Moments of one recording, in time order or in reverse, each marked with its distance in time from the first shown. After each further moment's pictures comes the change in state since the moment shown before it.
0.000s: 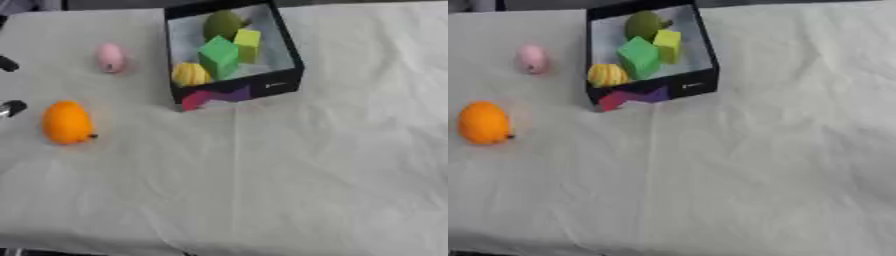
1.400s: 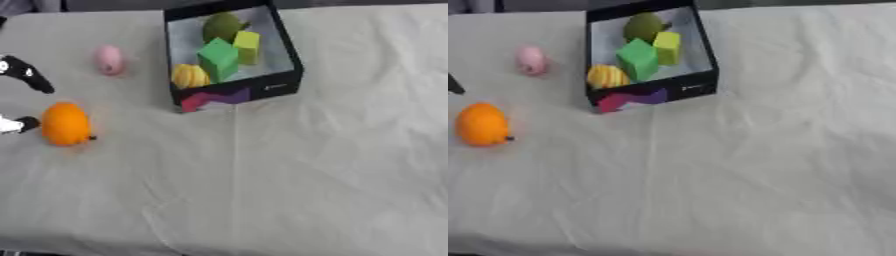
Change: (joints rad) left arm -0.072 -0.003 -0.027 -0.137 0.096 -0.003 -0.304; right arm -0.001 0.009 0.001 0.017 0.028 0.014 0.005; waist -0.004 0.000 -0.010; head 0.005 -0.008
